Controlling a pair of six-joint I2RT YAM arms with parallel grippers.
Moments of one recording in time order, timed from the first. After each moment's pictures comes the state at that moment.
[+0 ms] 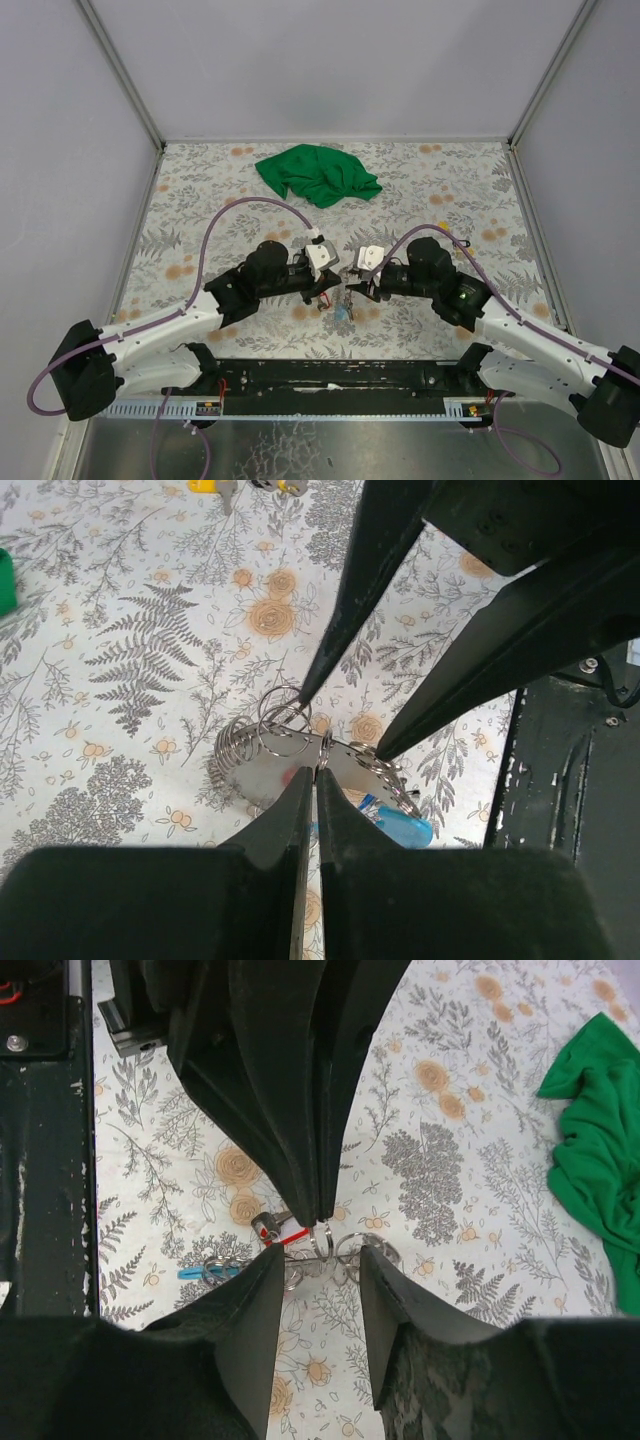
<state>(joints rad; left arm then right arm) -0.89 1.08 0.64 0.11 0.32 0.07 0.82 0.92 0.64 -0.07 -0.43 -0.41</state>
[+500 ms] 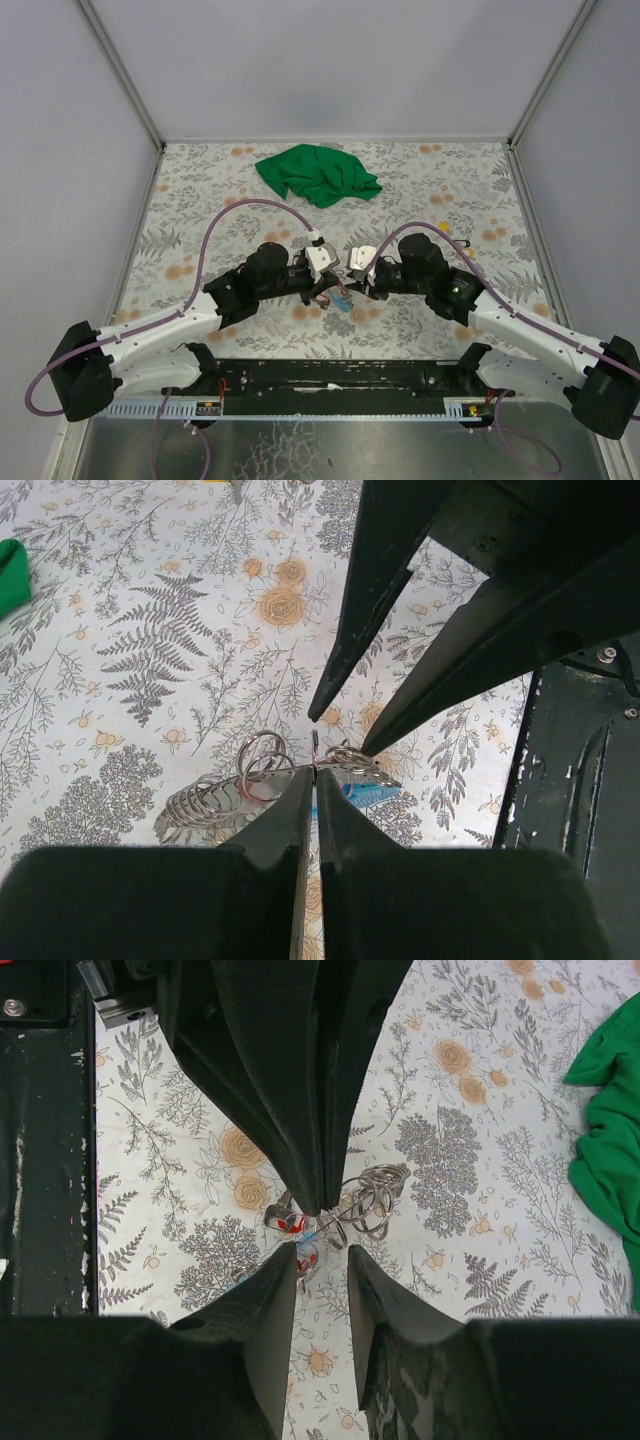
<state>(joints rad) -0.91 1.07 0.64 0.07 0.28 0.10 0.82 0.99 0.68 -0.15 -0.44 -0.46</state>
